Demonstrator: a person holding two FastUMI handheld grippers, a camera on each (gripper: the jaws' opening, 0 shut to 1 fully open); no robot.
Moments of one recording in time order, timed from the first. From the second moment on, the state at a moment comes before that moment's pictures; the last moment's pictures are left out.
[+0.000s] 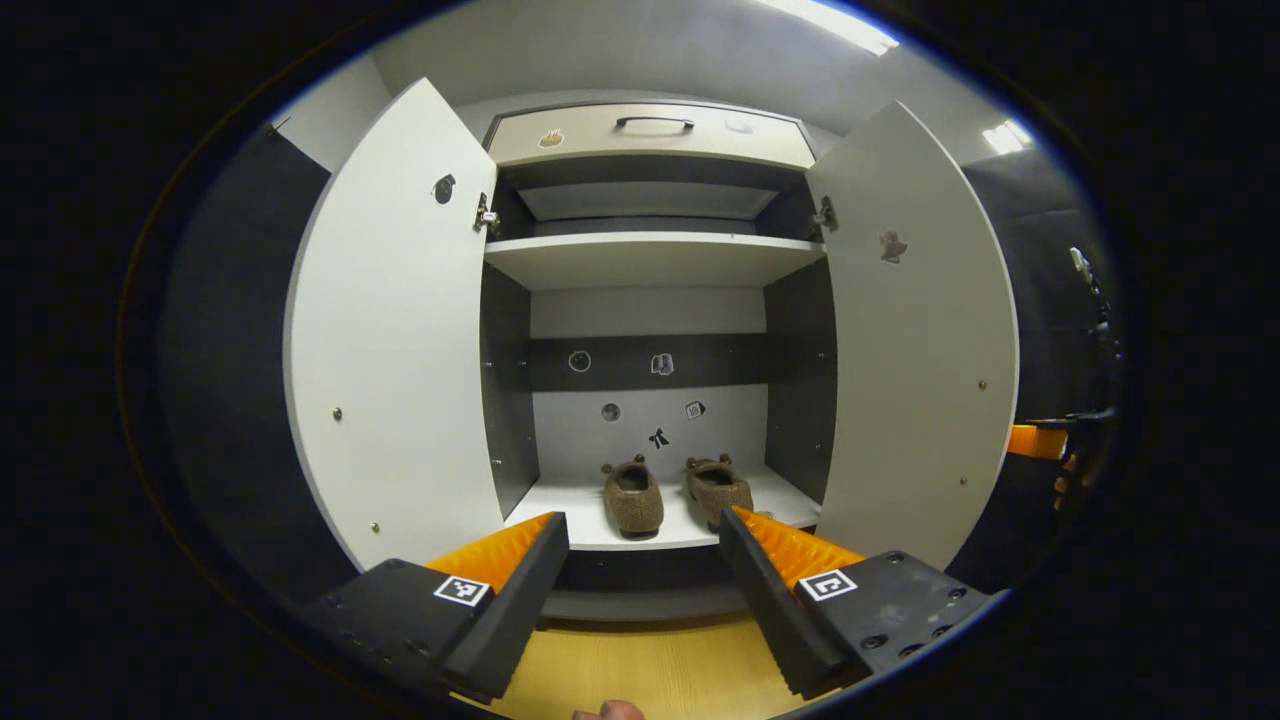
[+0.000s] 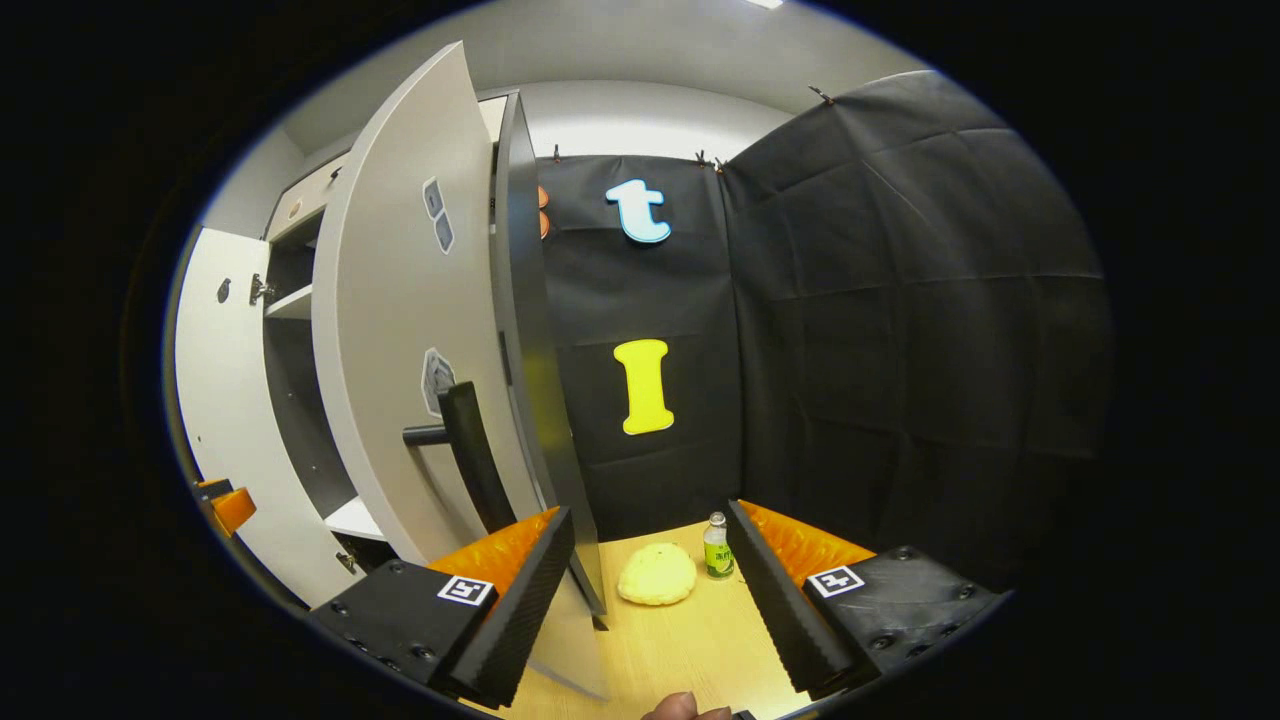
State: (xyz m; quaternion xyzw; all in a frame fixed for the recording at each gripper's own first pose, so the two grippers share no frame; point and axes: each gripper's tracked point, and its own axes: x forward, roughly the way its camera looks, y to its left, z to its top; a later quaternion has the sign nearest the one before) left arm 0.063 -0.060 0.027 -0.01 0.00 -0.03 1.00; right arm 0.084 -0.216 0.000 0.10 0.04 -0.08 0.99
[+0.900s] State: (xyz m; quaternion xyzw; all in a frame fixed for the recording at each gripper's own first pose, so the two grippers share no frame) left arm 0.026 -0.008 0.000 -0.02 0.02 -0.04 1.00; right arm 0.081 -0.139 0.004 0.08 0.04 -0.05 1.00
